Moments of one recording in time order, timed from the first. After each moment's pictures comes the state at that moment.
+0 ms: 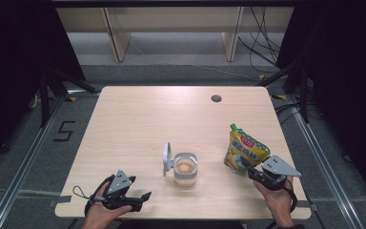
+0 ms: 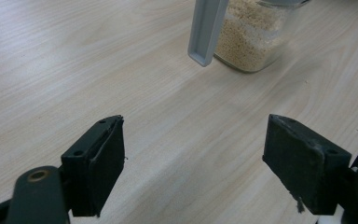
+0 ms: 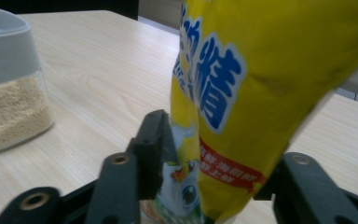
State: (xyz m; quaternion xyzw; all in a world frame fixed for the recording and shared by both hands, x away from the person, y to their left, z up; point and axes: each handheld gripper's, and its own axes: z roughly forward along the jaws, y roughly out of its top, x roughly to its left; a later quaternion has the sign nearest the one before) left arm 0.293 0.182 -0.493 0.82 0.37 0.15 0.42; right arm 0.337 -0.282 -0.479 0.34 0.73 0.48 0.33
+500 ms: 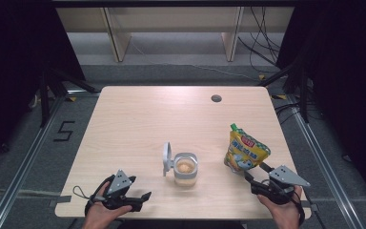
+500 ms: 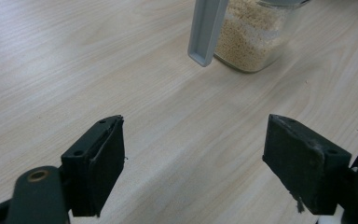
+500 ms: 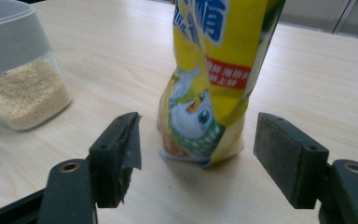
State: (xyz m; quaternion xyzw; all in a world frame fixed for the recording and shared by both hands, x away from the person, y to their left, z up) left arm 0.293 0.182 -0.492 0.82 0.37 0.15 0.42; right arm 0.300 -0.289 -0.479 0.44 0.72 0.46 0.26
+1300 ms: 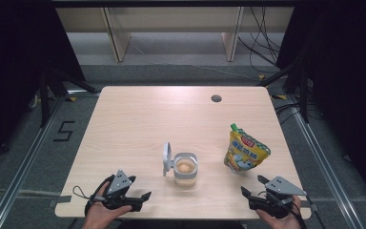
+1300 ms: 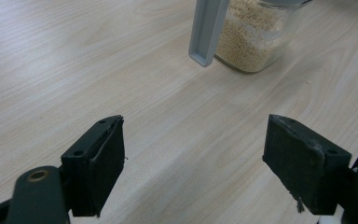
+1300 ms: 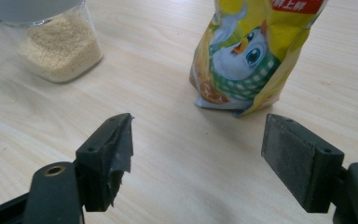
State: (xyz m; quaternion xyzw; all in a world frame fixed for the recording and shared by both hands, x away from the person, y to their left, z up) left arm 0.293 0.182 -0.491 0.82 0.37 0.15 0.41; right arm 0.273 -0.281 -0.484 0.44 0.76 0.42 0.23
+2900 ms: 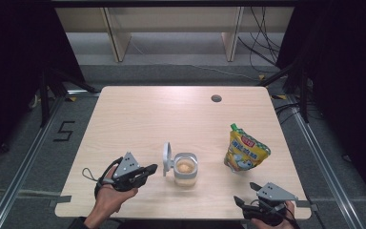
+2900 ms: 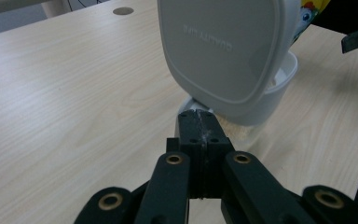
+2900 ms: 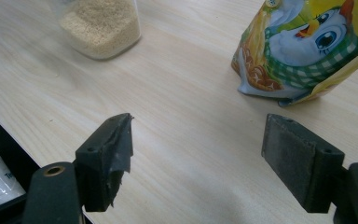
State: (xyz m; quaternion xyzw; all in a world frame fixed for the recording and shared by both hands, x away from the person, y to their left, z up) left arm 0.323 0.151 -0.445 0.80 0.32 0.17 0.49; right arm 0.259 -0.264 -0.487 0.42 0.79 0.41 0.19
